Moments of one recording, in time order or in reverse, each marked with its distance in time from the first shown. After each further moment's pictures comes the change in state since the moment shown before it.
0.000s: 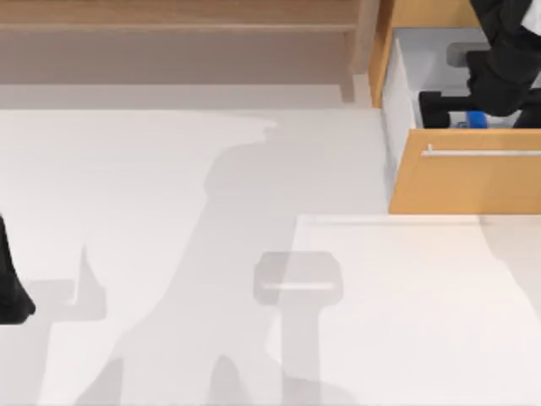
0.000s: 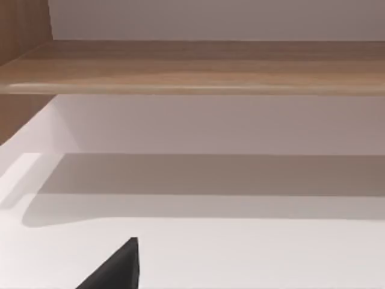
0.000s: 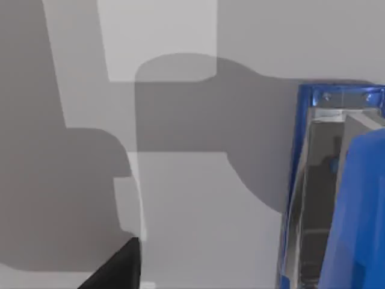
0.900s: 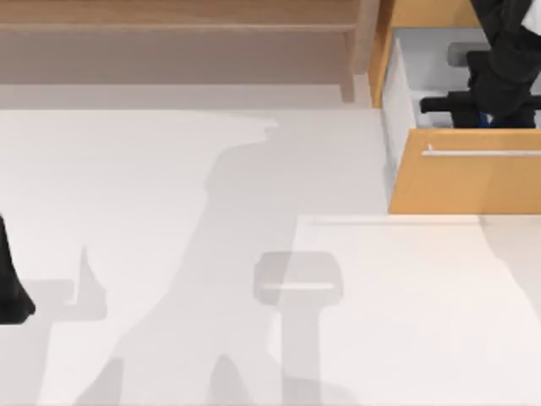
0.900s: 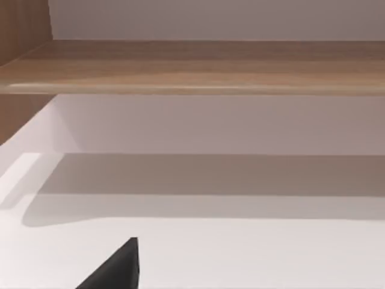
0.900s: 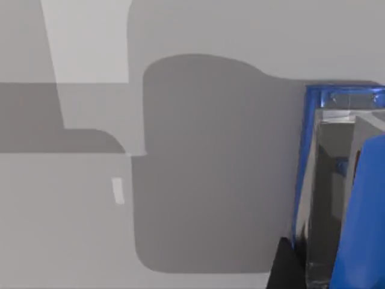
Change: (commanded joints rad) left arm 0.000 0.000 0.000 0.000 0.000 0.000; right arm 0.000 0.000 0.000 0.000 0.000 0.000
